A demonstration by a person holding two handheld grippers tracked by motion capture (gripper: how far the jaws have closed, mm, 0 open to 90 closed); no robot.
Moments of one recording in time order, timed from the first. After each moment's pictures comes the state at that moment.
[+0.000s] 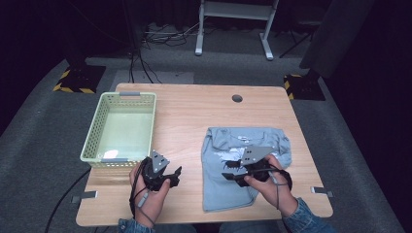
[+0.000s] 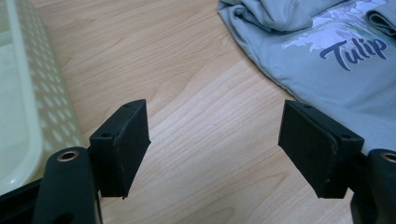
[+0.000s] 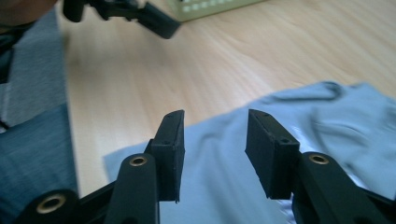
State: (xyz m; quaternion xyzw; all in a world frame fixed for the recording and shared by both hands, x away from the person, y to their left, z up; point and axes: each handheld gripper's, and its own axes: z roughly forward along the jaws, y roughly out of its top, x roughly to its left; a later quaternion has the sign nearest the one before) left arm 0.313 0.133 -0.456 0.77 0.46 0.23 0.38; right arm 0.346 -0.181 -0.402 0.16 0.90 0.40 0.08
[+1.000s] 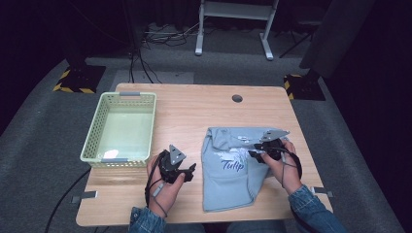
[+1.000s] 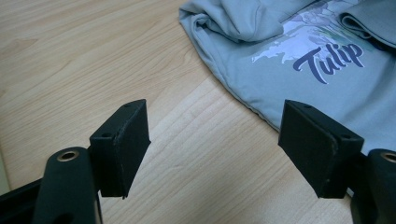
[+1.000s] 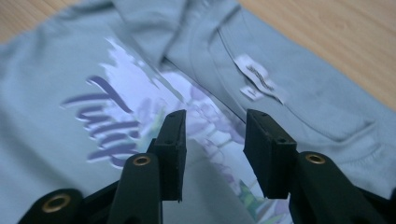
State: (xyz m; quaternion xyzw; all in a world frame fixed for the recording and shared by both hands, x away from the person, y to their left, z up) left arm 0.341 0.098 -0.461 0.80 0.42 0.21 0.38; right arm 0.426 -0.253 -0.455 0.32 0.88 0.30 0.16
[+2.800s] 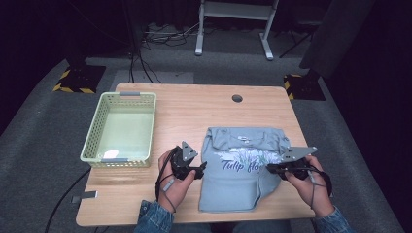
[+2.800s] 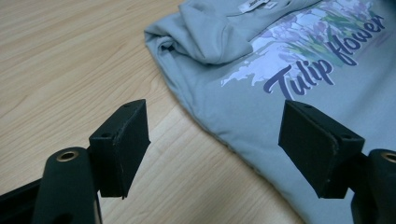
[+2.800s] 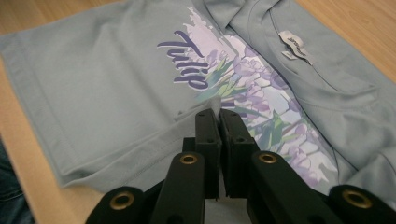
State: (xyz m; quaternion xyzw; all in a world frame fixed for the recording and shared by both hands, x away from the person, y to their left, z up) left arm 0.353 0.068 -0.456 0.81 0.38 0.19 0.40; right arm 0.349 -0.295 -0.411 0.25 0.91 0.32 0.13
